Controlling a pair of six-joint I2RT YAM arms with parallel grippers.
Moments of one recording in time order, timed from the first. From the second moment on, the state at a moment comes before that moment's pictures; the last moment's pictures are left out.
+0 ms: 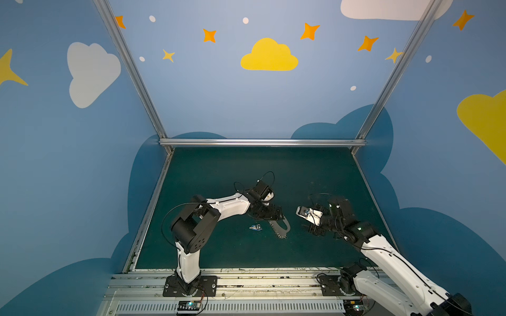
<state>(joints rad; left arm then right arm) -0.72 1.89 1.17 -0.35 0.41 -0.59 0.47 0.86 0.59 -0.51 -0.27 -0.79</state>
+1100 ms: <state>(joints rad) -0.62 1.83 1.35 -0.38 0.40 -0.52 0.73 1.01 0.44 -0.33 -0.27 -1.00</state>
